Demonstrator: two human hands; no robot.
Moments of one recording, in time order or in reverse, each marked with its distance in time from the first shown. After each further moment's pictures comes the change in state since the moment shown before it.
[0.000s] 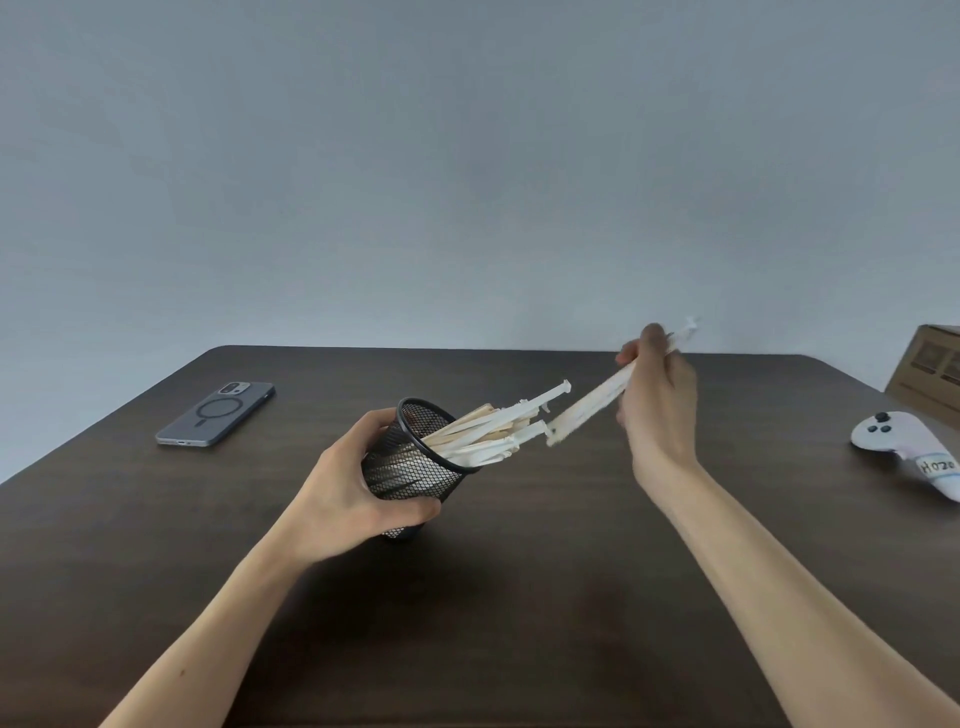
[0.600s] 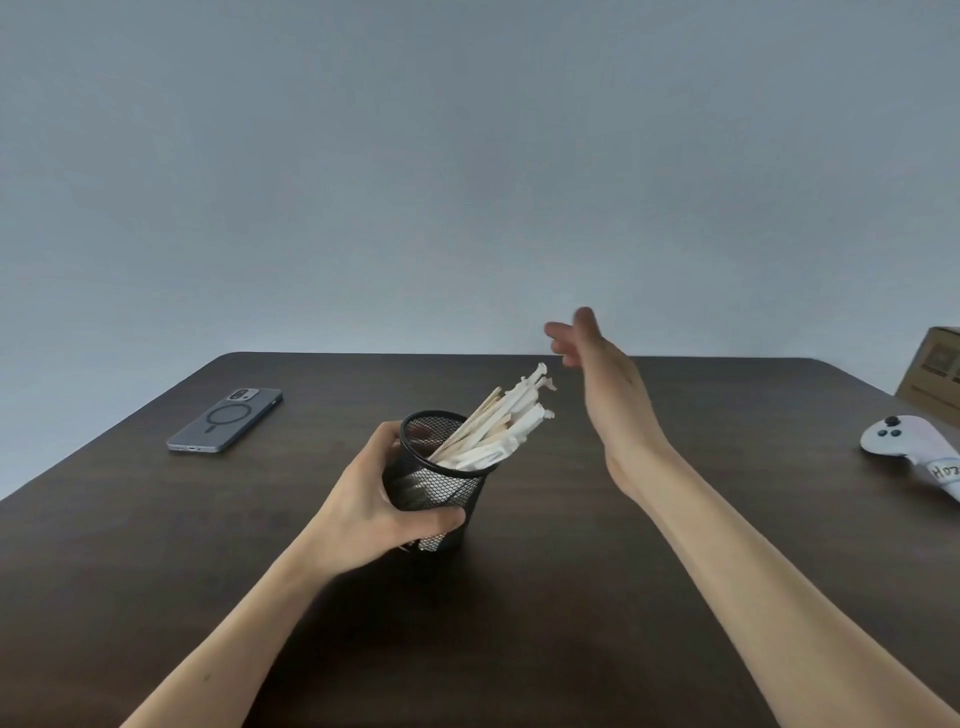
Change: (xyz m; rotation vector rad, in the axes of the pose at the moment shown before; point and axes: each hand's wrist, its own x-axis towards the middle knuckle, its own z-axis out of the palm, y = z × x) left_hand -0.001 -0.002 0.013 -0.096 -0.058 -0.021; right_hand -0.028 -0.034 0.016 -0.135 -0.477 0.018
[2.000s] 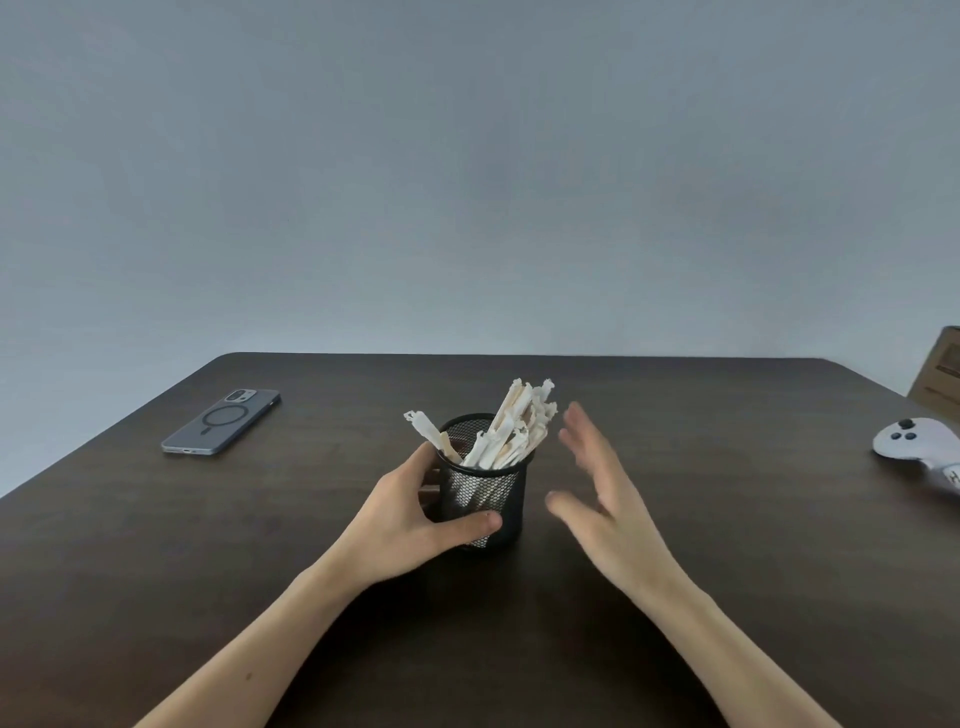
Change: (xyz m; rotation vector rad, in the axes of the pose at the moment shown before) left_hand 0.009 0.001 0.031 0.090 -0.081 -0.017; right_hand -0.038 0.100 -0.011 -0.181 -0.180 -0.180
